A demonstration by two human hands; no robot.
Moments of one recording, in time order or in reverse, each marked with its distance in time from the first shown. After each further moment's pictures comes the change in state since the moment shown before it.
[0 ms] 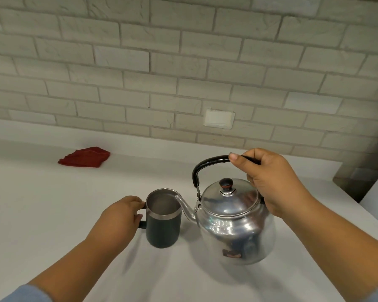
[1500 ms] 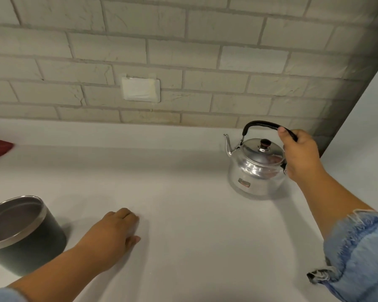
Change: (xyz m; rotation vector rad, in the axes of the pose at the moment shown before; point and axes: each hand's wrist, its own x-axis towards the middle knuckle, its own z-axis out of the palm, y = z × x) left_hand 0.048 0.167 0.148 0.176 -0.317 0.278; right_hand 0.136 0.206 -0.277 -0.015 0.491 0.182
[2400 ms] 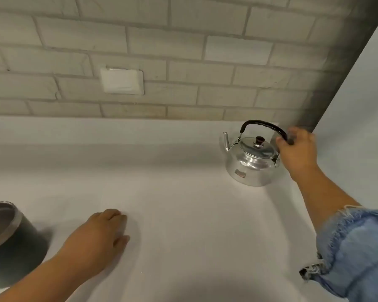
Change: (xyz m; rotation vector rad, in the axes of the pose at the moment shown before) left_hand -0.005 0.000 0.002 -0.030 0.033 0.000; right_hand 0.005 0.027 -0.031 -0.586 0.100 -0.234
